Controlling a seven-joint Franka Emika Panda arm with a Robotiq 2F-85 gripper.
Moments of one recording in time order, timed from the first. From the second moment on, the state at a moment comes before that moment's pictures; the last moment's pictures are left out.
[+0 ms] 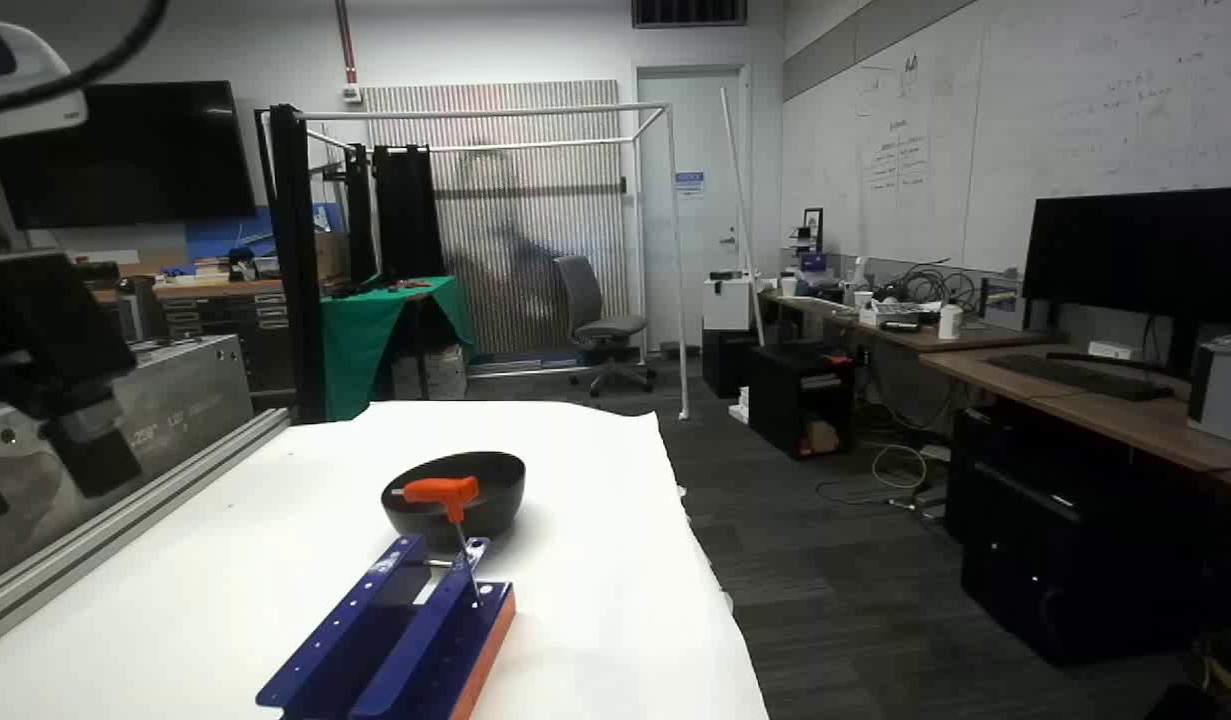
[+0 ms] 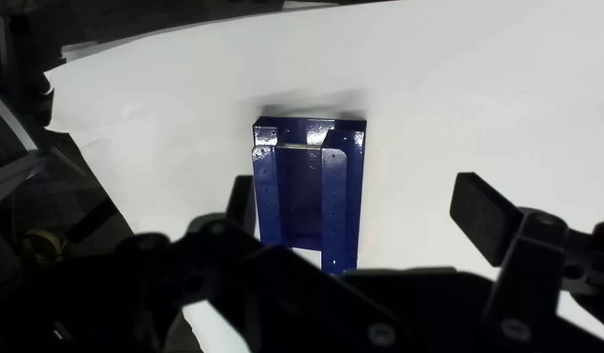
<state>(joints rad) 0.01 -0.75 0.34 -2.66 -0.06 1.91 0.39</state>
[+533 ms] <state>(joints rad) 0.01 -0.74 0.34 -2.65 -0.07 1.94 0.42</state>
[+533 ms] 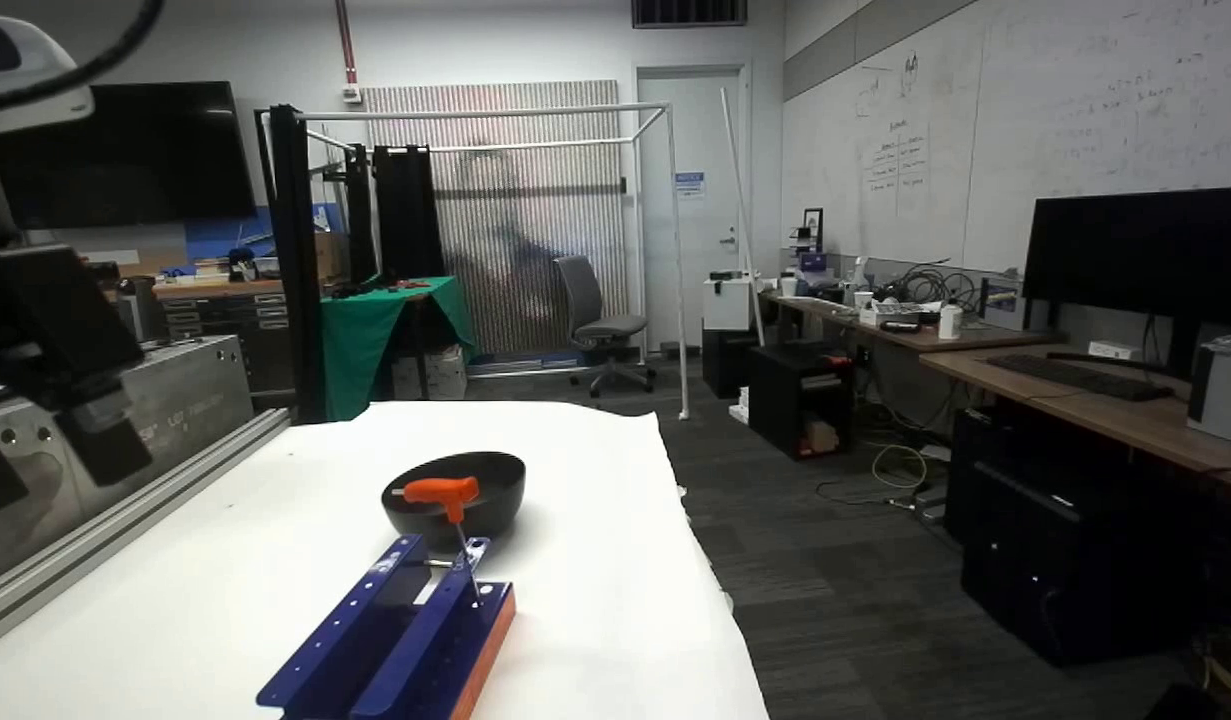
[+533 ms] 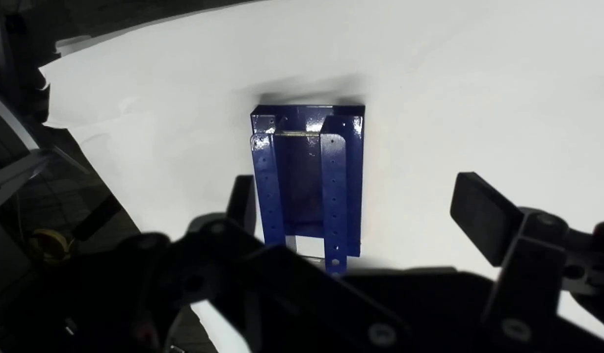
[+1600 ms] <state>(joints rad) -0.17 -0.06 0.26 -2.29 -0.39 2.26 1.31</state>
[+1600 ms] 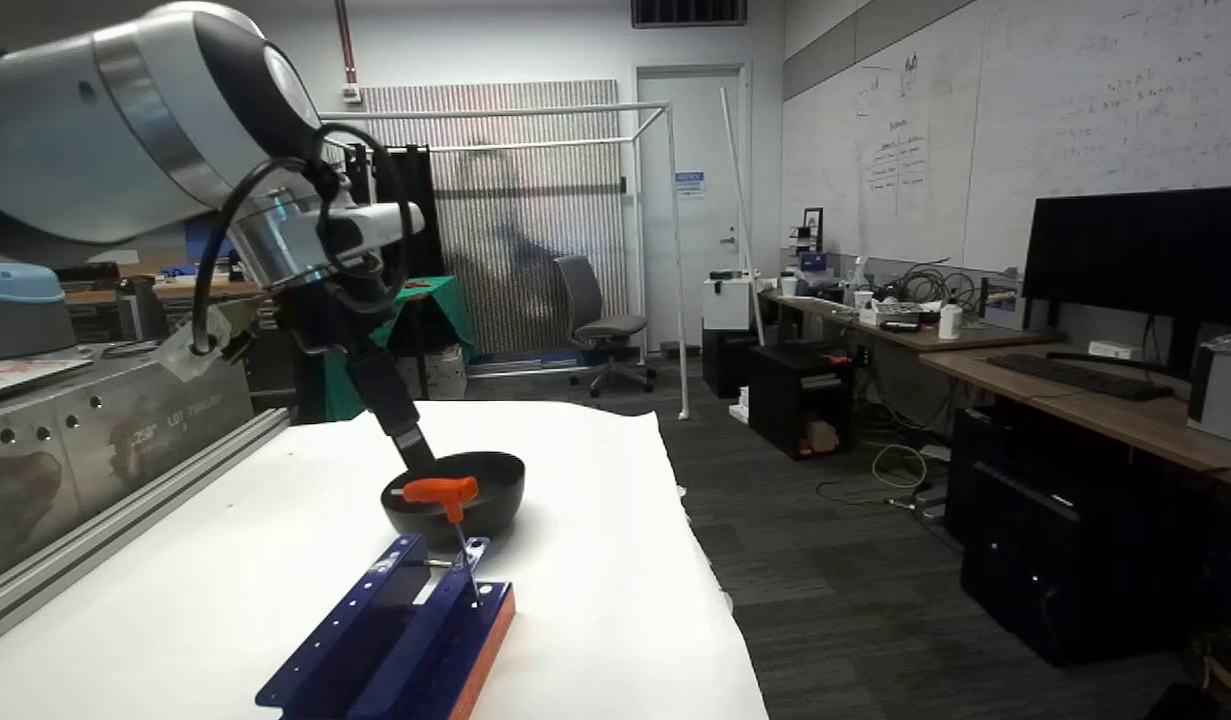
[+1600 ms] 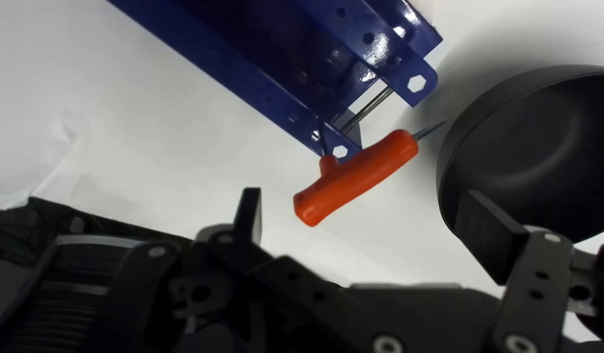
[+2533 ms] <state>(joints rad) 0.02 0.08 0.08 -2.20 -0.48 2.24 1.57</state>
